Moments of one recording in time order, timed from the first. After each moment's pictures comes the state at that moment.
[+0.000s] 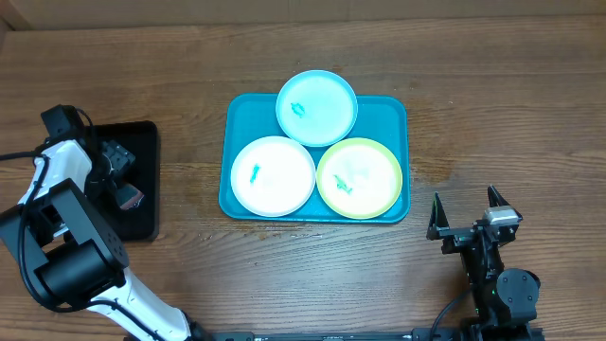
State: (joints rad) left arm 0.51 1.99 1.31 -0.61 -0.07 -0.43; right arm 0.09 0.01 0.02 -0.04 -0.02 0.02
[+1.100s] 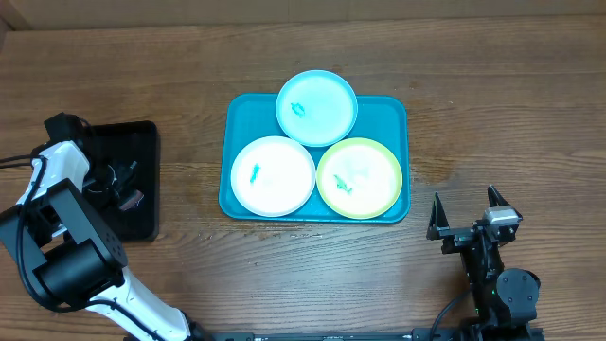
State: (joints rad) left arm 0.52 2.00 1.31 -0.78 -0.03 -0.41; right arm 0.09 0.01 0.02 -0.04 -0.02 0.02
